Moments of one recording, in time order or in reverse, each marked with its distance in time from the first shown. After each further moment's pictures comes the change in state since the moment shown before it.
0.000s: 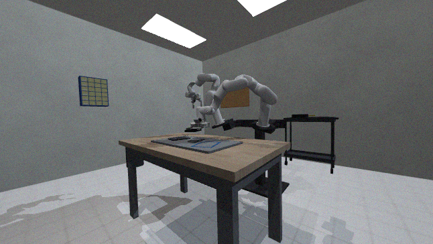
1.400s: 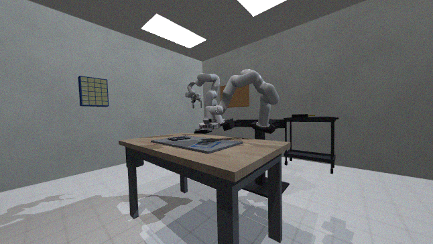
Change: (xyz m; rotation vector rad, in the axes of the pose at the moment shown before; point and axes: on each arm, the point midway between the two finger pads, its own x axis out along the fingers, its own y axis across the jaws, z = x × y) left arm 0.059 0.110 -0.004 0.000 0.000 0.000; right arm 0.000 0.000 0.000 0.000 0.000 0.000
